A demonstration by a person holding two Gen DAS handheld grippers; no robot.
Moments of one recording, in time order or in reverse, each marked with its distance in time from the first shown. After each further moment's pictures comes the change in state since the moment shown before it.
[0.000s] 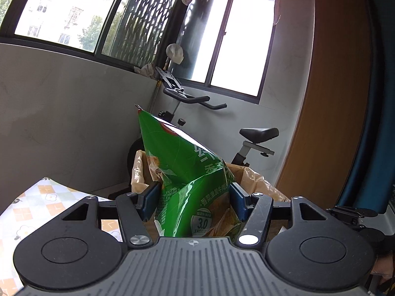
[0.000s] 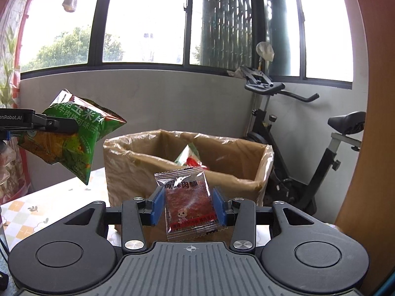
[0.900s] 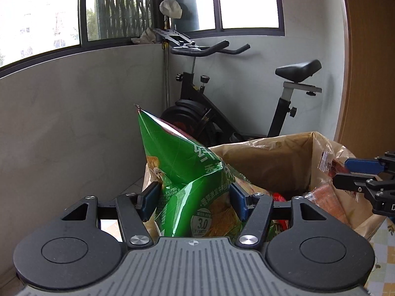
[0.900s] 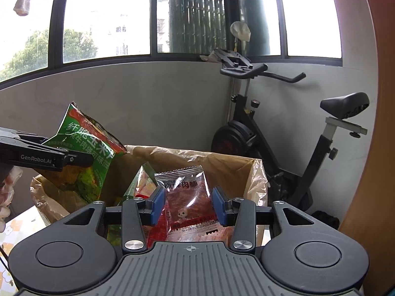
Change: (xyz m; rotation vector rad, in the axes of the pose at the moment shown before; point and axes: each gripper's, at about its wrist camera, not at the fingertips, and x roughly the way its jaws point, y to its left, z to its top) left arm 0.173 0.003 0.030 0.291 0.273 0.203; right arm 0.140 -0.052 0.041 0.120 0.089 -0.093
